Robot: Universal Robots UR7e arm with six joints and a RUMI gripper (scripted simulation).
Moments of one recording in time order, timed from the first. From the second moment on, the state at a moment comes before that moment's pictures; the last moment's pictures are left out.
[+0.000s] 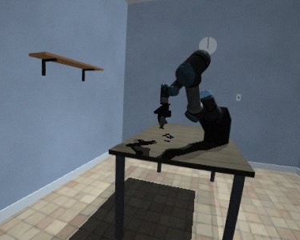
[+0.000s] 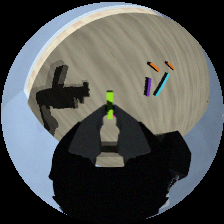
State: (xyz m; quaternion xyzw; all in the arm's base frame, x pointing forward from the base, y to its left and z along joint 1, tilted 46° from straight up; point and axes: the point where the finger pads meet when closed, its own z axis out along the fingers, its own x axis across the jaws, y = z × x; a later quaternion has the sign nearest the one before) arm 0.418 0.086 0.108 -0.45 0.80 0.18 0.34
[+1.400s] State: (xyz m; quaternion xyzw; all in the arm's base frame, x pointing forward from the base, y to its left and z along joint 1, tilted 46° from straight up) arm 0.411 0.098 0.103 -0.53 0.75 0.15 0.36
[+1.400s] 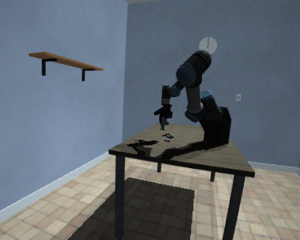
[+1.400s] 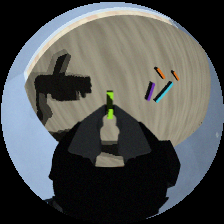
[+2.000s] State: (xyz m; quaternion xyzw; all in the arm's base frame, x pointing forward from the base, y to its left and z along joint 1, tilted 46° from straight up) arm 0.422 0.120 0.078 -0.53 0.75 0.15 0.36
